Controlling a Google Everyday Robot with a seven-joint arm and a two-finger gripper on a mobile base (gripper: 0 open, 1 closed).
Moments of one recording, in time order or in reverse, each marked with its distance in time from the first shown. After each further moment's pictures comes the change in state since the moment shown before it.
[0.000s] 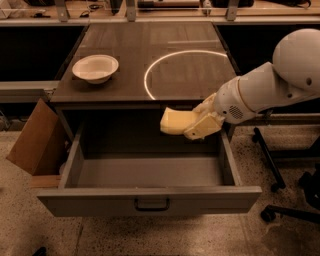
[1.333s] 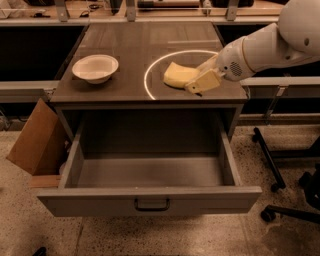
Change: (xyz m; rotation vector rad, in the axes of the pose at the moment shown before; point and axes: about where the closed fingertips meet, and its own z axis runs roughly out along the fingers) arm -0.059 -0.103 -0.021 0.119 -0.137 0.034
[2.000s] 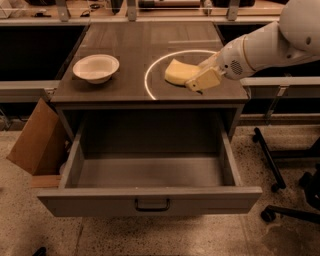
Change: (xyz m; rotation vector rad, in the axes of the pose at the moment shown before) arm -0.001 -0.003 -0.003 0.014 -0.003 0.006
